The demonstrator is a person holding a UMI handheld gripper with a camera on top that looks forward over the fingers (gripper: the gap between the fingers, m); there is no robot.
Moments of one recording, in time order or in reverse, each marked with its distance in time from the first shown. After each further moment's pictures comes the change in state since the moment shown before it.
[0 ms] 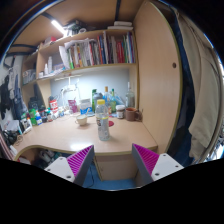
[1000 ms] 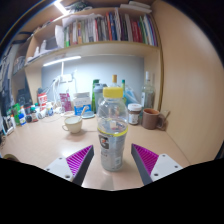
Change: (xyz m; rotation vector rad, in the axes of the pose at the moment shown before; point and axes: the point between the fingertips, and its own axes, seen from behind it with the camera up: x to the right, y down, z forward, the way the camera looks) arm -0.057 -0.009 0.285 -0.006 -0.002 -0.053
